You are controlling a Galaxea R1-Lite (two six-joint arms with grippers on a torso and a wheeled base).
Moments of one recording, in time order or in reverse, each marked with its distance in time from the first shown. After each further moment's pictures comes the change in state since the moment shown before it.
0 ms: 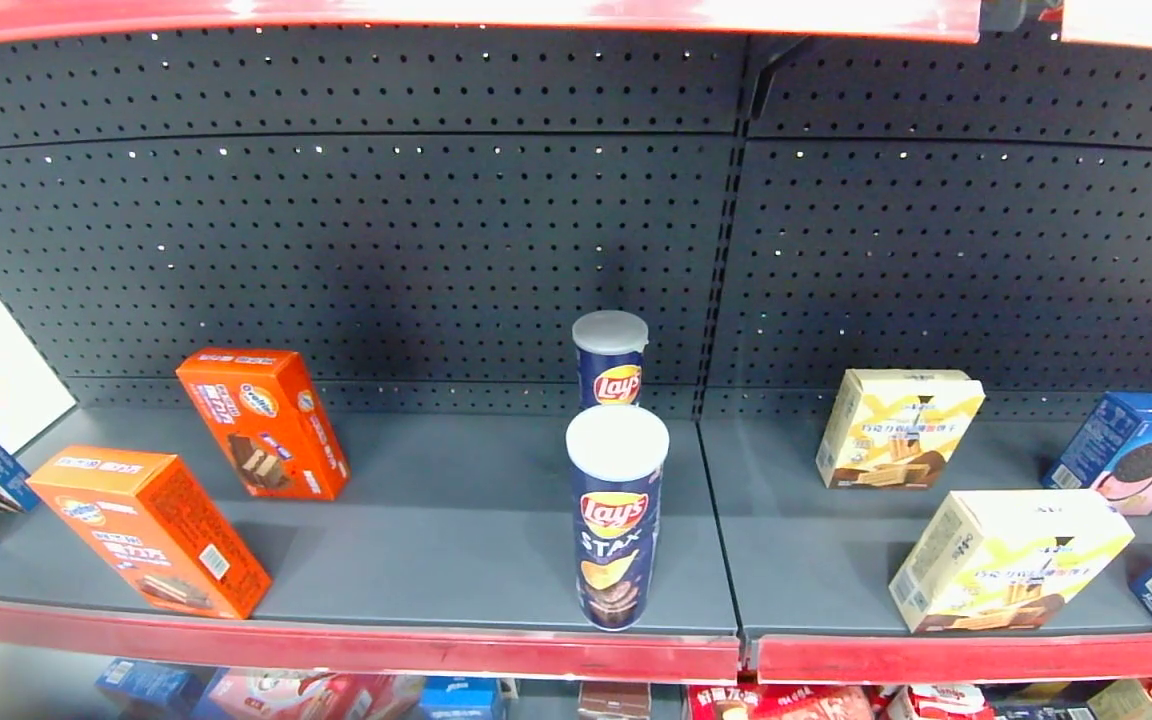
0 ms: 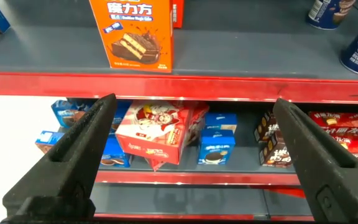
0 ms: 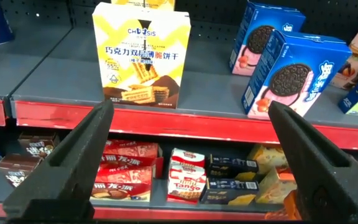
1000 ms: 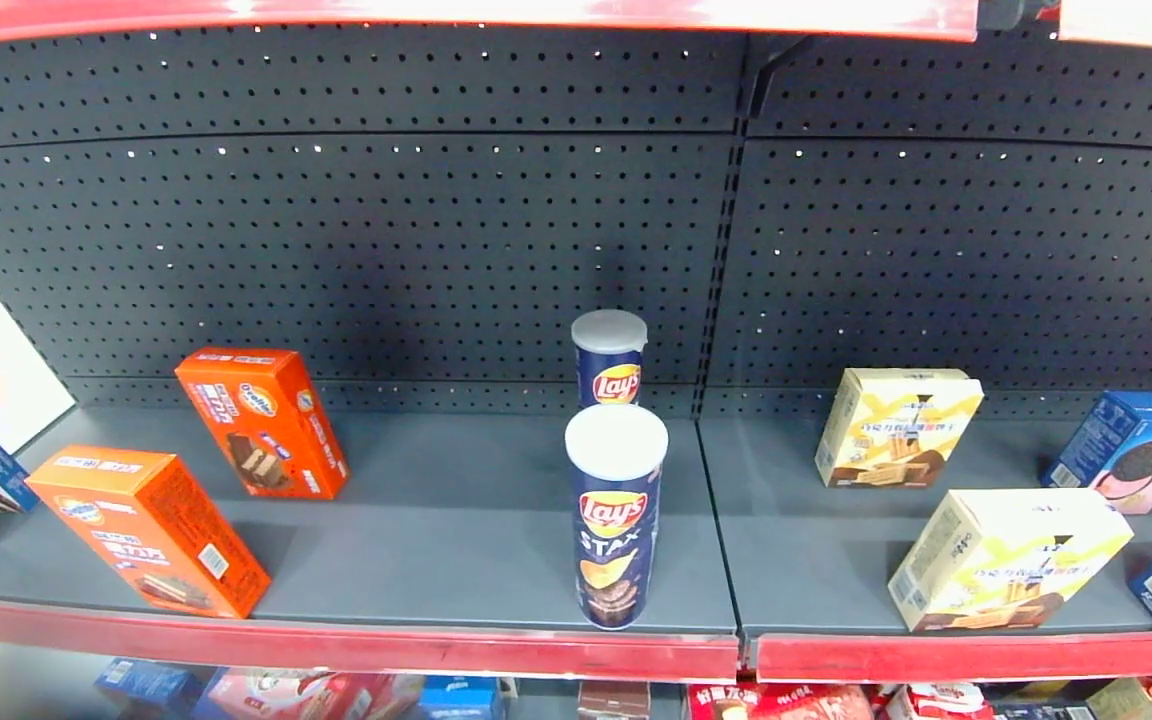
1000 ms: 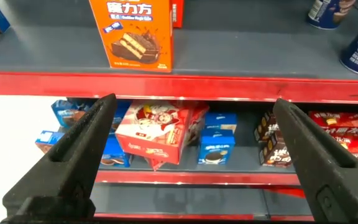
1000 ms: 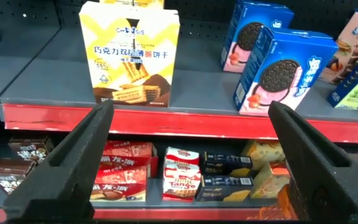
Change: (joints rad) left arm 0.000 -0.001 0.000 0.000 0.000 0.000; right arm 0.000 0.000 0.000 0.000 -0.039 0.003
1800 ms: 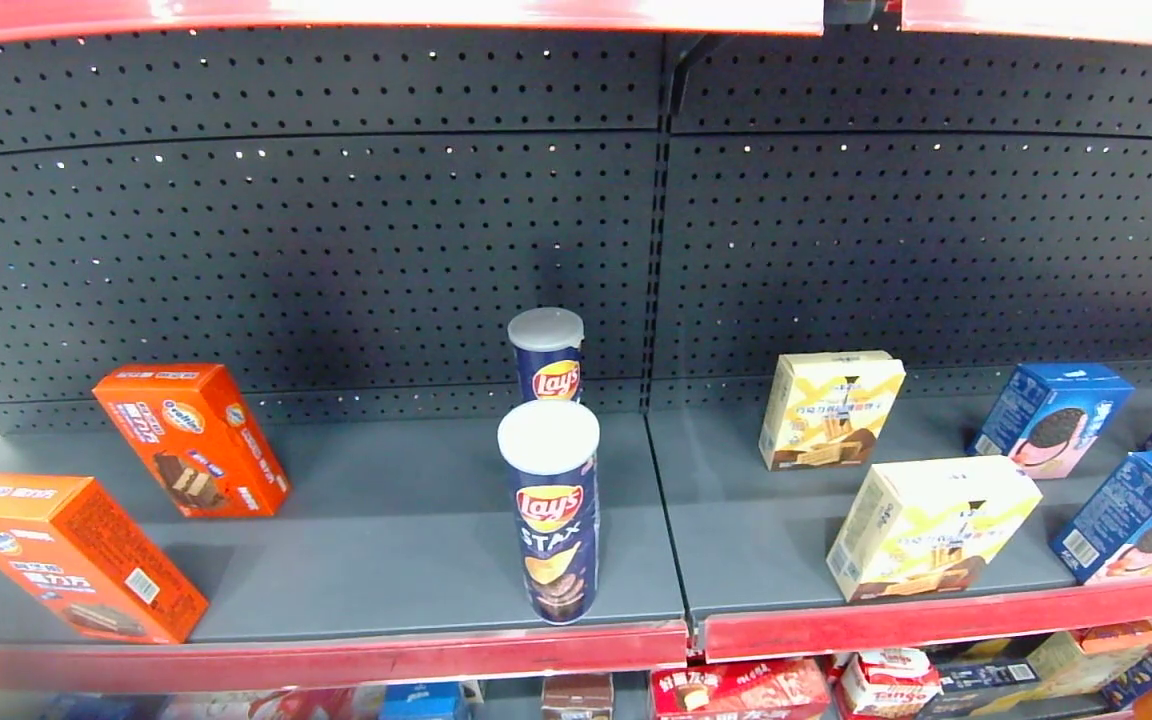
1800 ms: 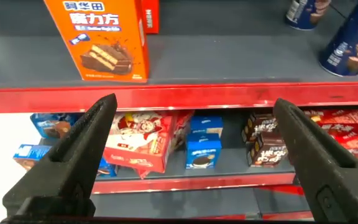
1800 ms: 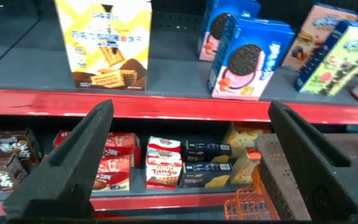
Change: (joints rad) left arm 0.000 0.003 -0.003 0.000 0.021 -0.007; right arm 0.000 0.000 -0.001 -0.002 0.025 -0.029
